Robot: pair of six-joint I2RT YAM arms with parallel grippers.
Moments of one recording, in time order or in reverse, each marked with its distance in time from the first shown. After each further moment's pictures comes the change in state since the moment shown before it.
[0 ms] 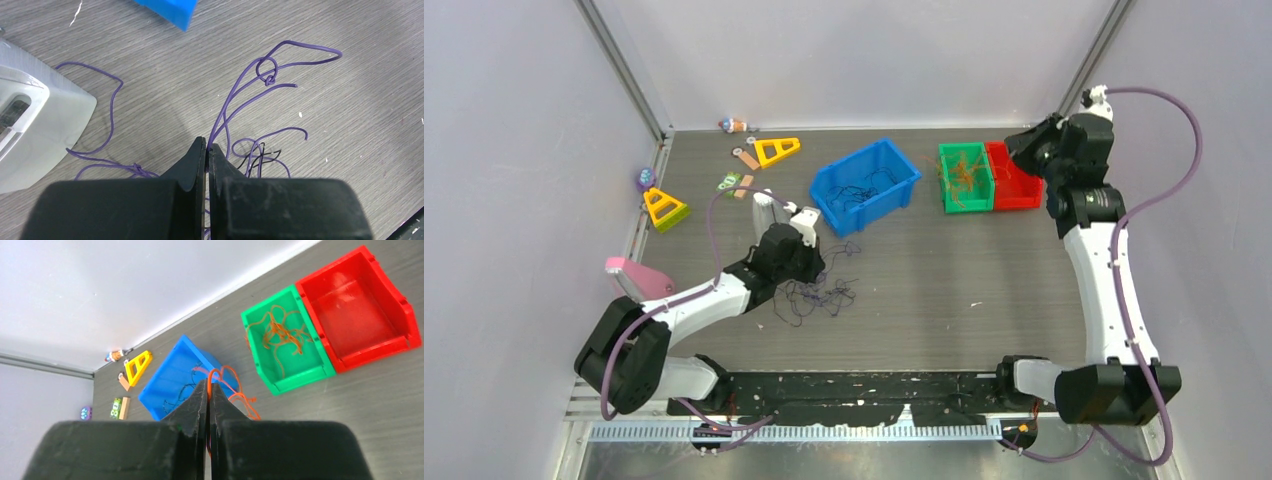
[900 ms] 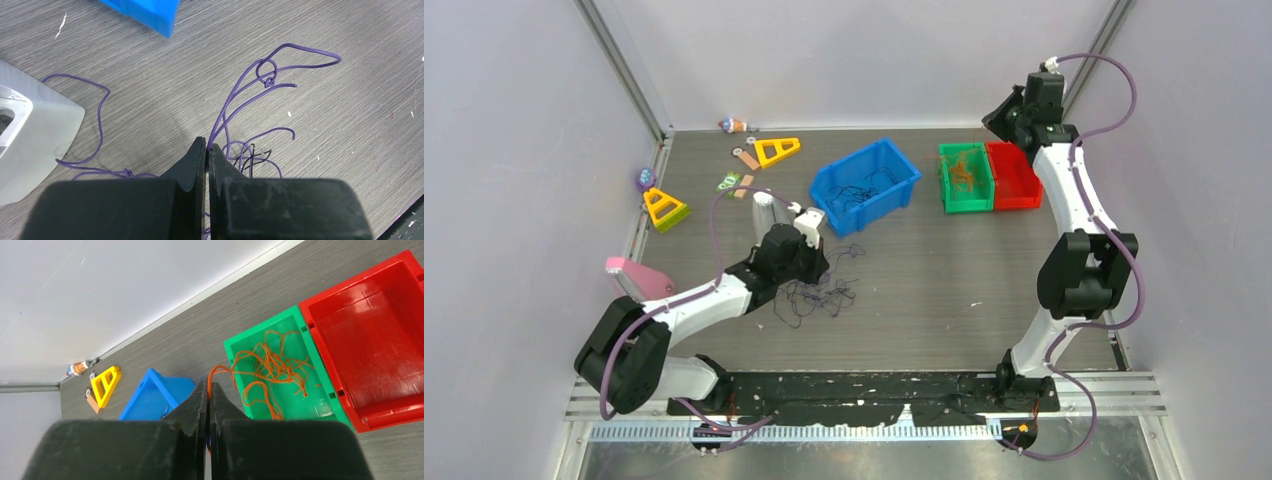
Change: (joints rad) left arm -0.018 0.000 -0.001 0.031 0.026 0.018; right arm 0.016 0.603 0.388 0.042 -0.027 -0.009
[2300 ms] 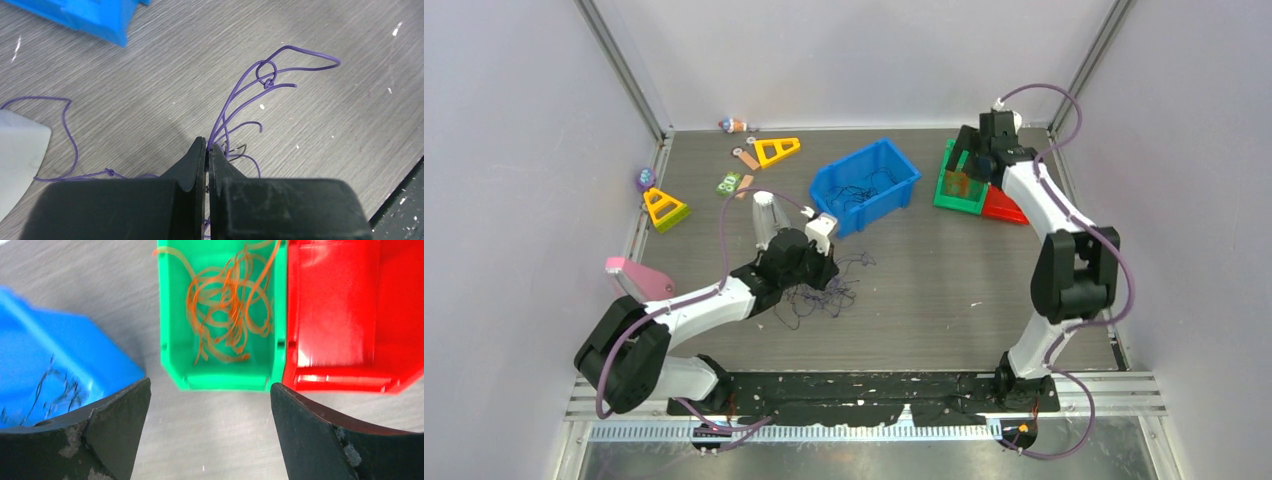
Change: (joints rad) left arm -0.061 0.000 0.000 0.024 0.022 0.047; right arm 0.140 0.062 -0.154 -0.086 0.274 -0.193
